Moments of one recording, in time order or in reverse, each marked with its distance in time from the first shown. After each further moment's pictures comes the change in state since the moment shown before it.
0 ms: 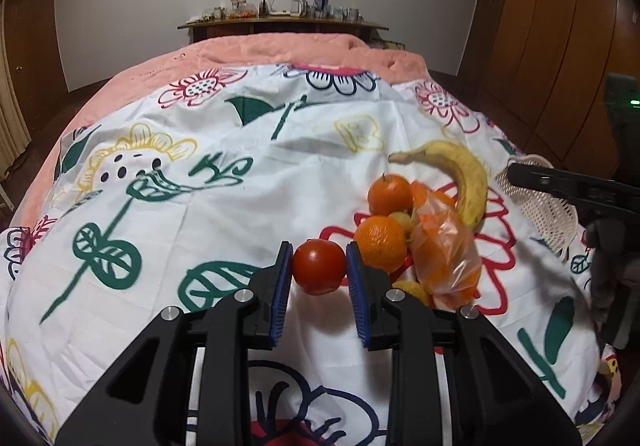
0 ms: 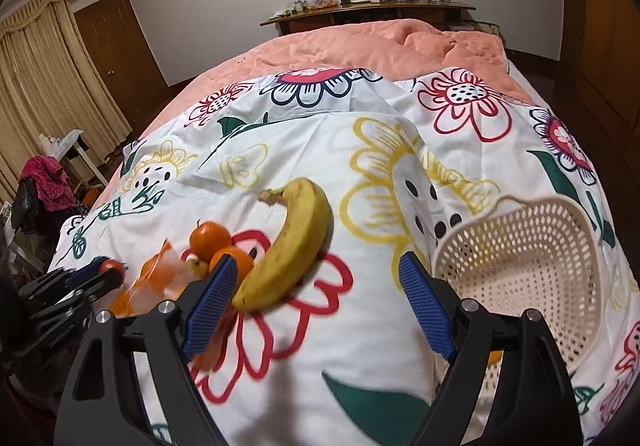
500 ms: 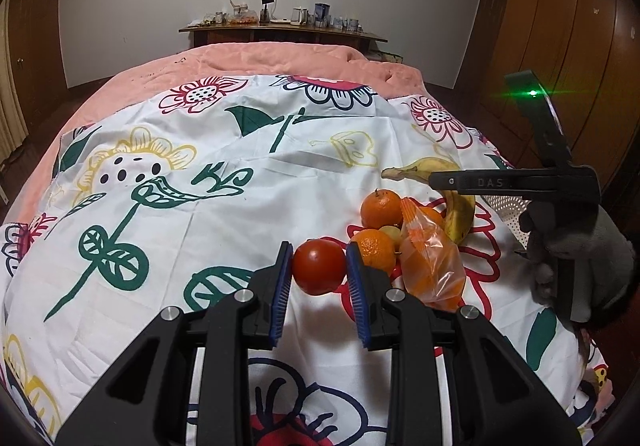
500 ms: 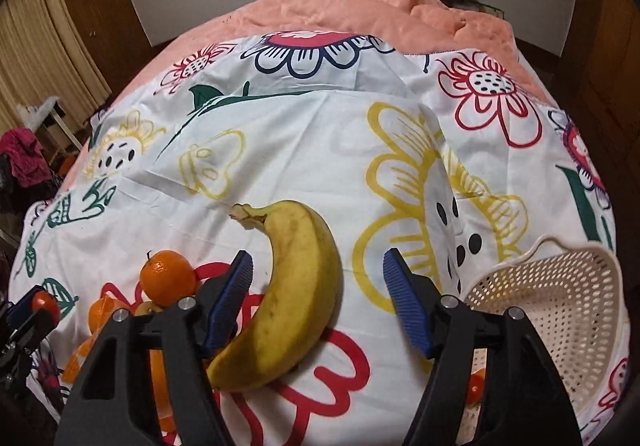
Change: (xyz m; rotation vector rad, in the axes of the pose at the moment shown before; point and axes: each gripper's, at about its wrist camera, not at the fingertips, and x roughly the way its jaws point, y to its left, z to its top) left arm -0.011 0.002 0.004 -0.032 -0.026 -0.027; right arm 0.071 0.018 0.034 -0.073 0.144 -0.099
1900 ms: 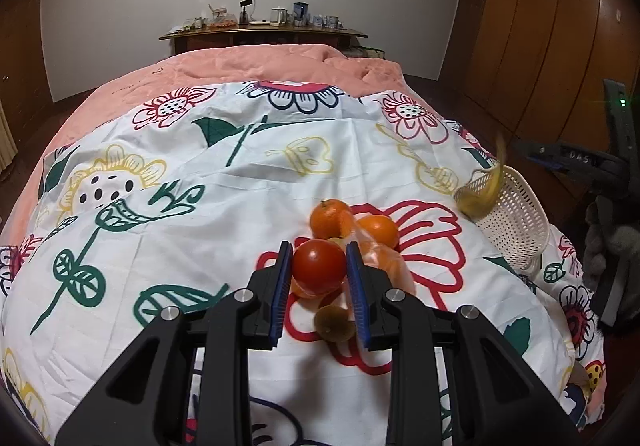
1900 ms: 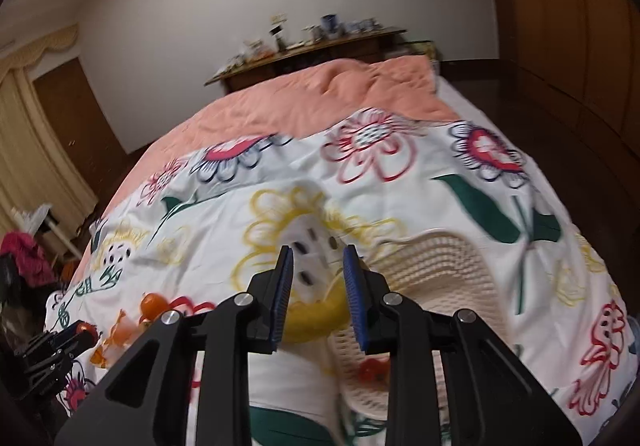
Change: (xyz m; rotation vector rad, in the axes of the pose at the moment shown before) left arm 0.003 -0.044 0.011 0.067 0.009 -0.035; right arm -0.121 -0.120 -0.046 0.276 -0.314 -0.027
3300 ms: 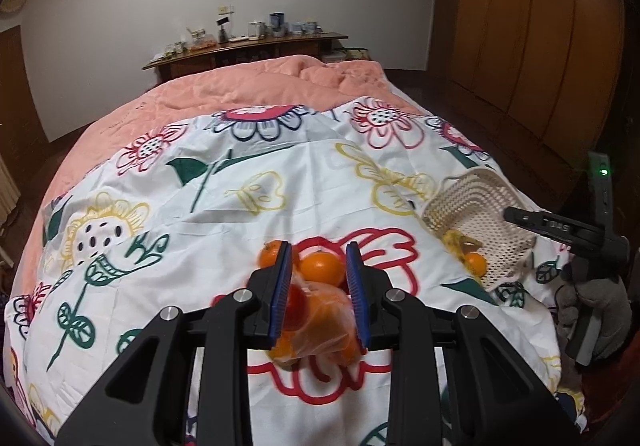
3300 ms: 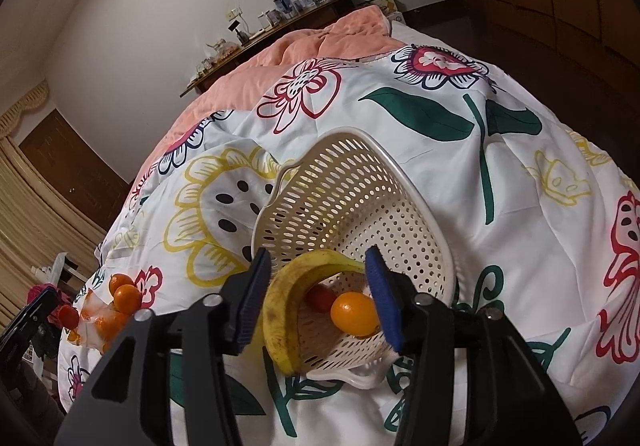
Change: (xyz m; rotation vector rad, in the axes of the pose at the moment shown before) left arm -0.003 -0.059 0.030 0.117 -0.020 0.041; right arm 0.022 -0.096 -0.067 0.246 0.078 0.052
